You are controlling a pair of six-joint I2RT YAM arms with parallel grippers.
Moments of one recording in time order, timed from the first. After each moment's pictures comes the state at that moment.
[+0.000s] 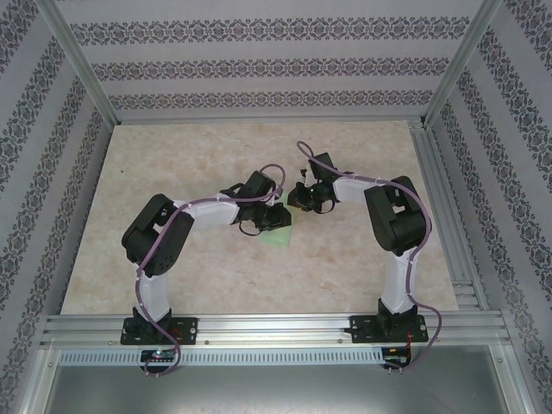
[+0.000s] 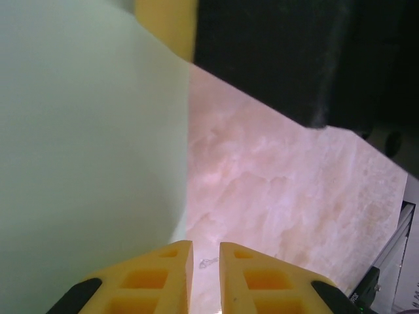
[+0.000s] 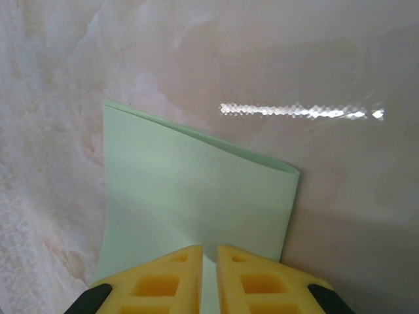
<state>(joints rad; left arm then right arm) -0.67 1.92 1.16 -0.19 0.49 -0.80 0.38 2.02 1.21 -0.26 -0.51 0.57</state>
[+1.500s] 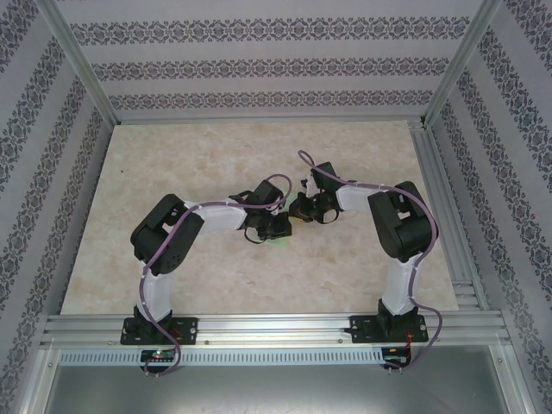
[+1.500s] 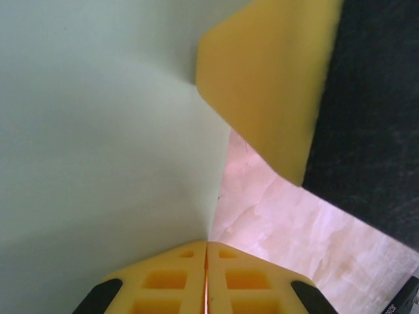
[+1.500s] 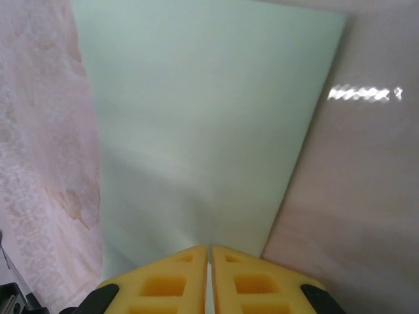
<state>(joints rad) -0.72 1.97 1.15 -0.22 0.43 -0.82 0.39 1.96 1.08 -0.24 -0.58 0.57</state>
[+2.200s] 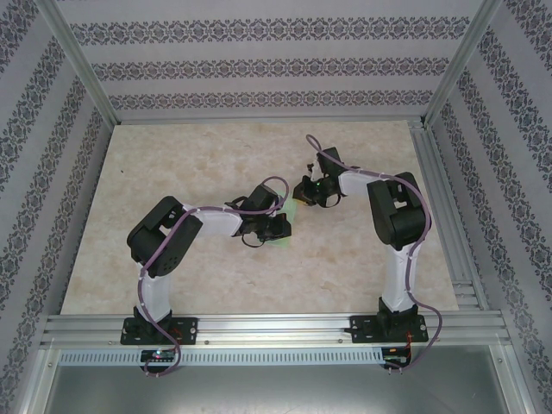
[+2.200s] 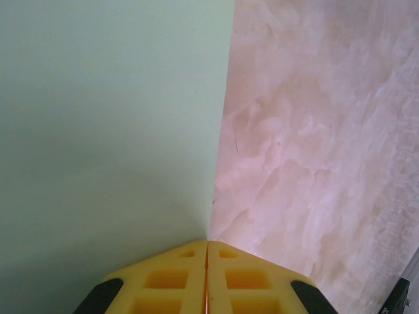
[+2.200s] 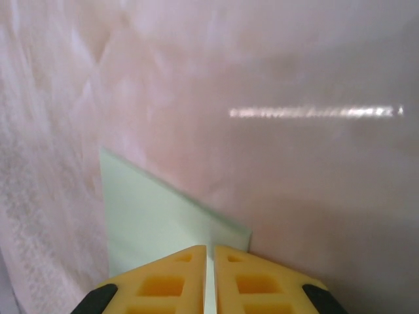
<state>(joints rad) -0.72 1.95 1.04 -0.04 0.43 -0.84 0.30 2.08 1.29 -0.28 -0.55 0.58</state>
